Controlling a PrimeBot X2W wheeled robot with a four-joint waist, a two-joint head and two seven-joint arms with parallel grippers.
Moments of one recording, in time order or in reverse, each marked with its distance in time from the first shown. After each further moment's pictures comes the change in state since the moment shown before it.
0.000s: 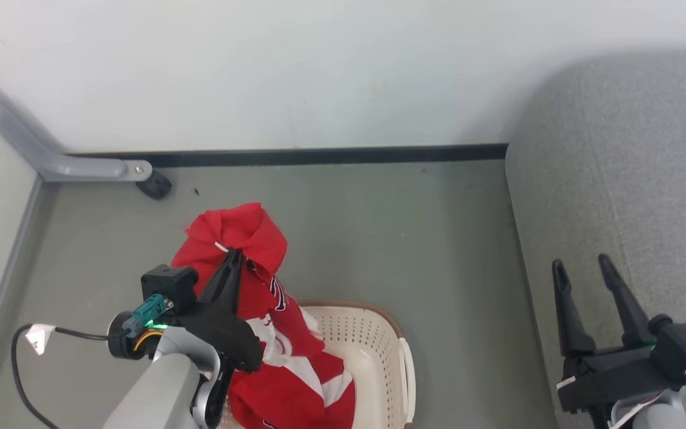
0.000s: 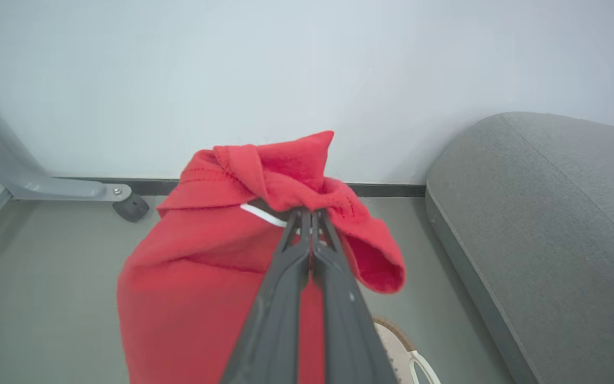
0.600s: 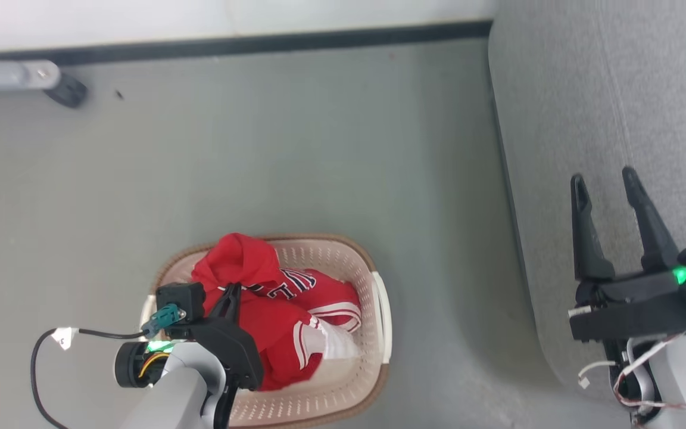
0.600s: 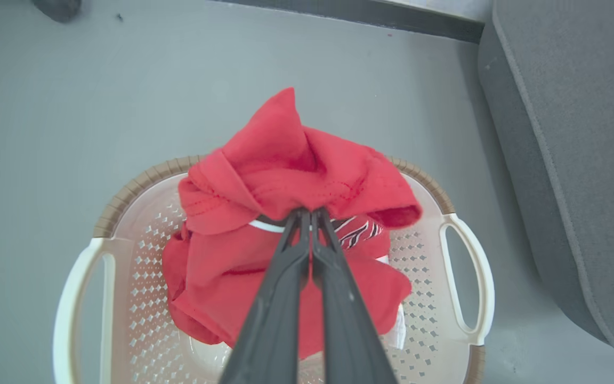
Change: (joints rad) left arm -0.082 -0.072 -0.061 0.308 -0.076 -0.001 0.002; right arm -0.161 -0.022 -0.010 -0.062 -0.002 0.000 0.000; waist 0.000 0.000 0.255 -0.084
